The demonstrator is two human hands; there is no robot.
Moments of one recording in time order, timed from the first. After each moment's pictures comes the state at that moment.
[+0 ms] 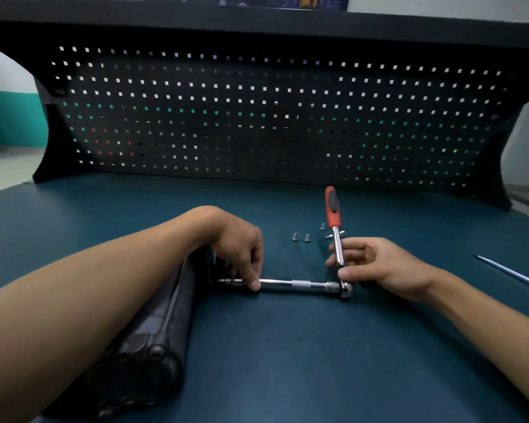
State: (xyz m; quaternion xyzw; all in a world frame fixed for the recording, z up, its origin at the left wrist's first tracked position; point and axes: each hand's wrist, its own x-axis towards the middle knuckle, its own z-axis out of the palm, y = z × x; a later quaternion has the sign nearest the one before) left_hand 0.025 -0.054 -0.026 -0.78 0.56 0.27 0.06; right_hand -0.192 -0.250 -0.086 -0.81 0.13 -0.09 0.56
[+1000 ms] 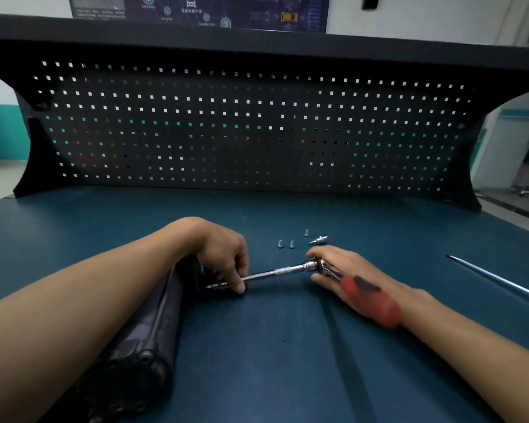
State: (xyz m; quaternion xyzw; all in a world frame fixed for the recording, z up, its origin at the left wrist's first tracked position) left_hand 0.015 -0.052 -0.023 -0.78 0.57 0.24 0.07; right_hand -0.193 -0.243 -0.108 -0.96 0.01 -0.23 0.14
